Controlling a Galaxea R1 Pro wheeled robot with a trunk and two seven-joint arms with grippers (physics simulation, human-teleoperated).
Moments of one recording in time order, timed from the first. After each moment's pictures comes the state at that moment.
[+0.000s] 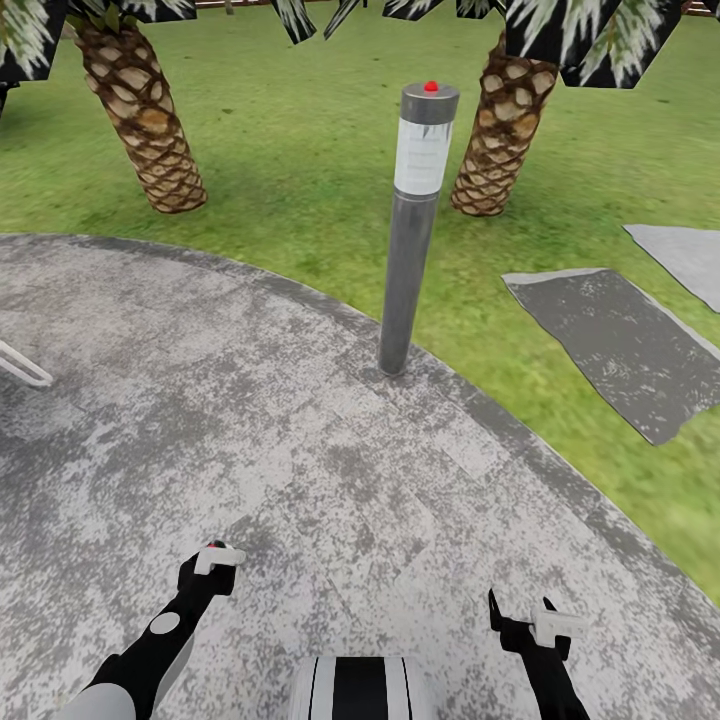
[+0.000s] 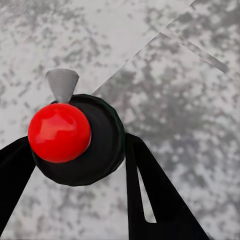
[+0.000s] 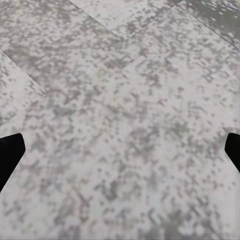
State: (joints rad) left arm -0.55 0.09 0.07 -0.39 -0.14 -0.29 -0.04; right arm -0.20 -0.02 -0.14 -0.72 0.00 -0.50 0.00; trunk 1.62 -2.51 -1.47
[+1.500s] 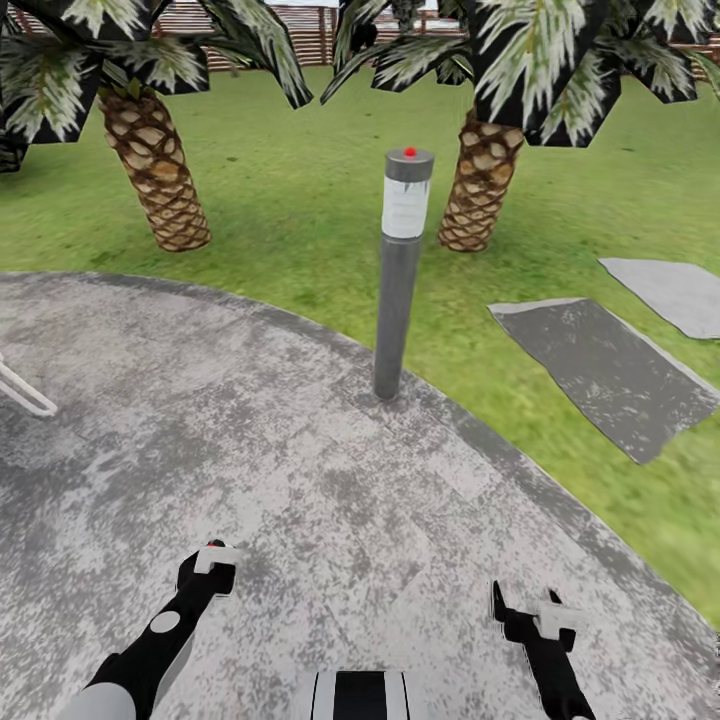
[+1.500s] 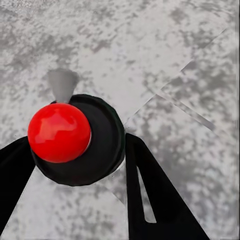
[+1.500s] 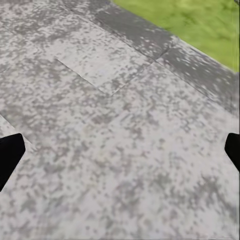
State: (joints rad) left arm -0.55 0.09 0.07 -0.39 -0.14 -0.29 -0.03; right arm -0.20 -0.02 -0.14 -0.76 0.00 -0.50 -0.04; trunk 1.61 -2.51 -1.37
